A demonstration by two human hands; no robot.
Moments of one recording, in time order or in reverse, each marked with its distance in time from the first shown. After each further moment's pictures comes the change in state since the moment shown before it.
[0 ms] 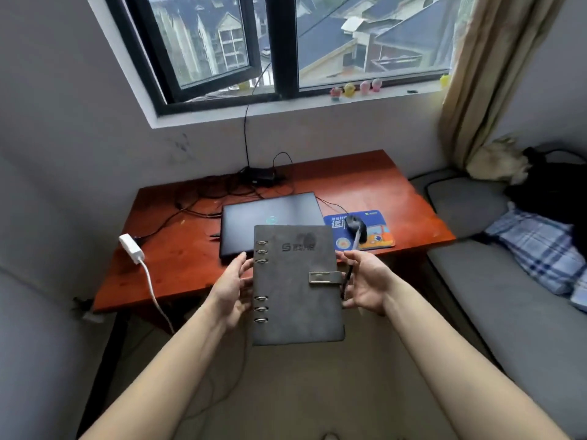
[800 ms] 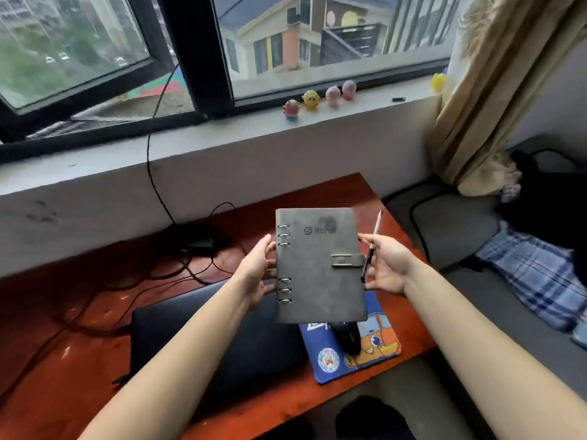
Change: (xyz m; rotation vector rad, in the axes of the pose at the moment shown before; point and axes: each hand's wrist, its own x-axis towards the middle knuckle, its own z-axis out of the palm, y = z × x) left_hand 0.387 0.205 0.182 0.150 -0.206 -0.132; right_hand 0.254 -0.315 -0.118 0.027 0.226 -0.013
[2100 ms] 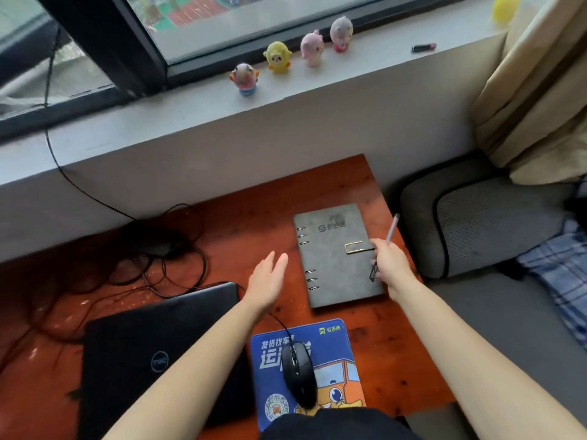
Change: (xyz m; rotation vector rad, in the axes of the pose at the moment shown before) left_hand 0.169 -0.028 0.108 0.666 0.303 -0.057; right_hand 0.203 -0.043 -0.151 -0.154 0.383 -0.061
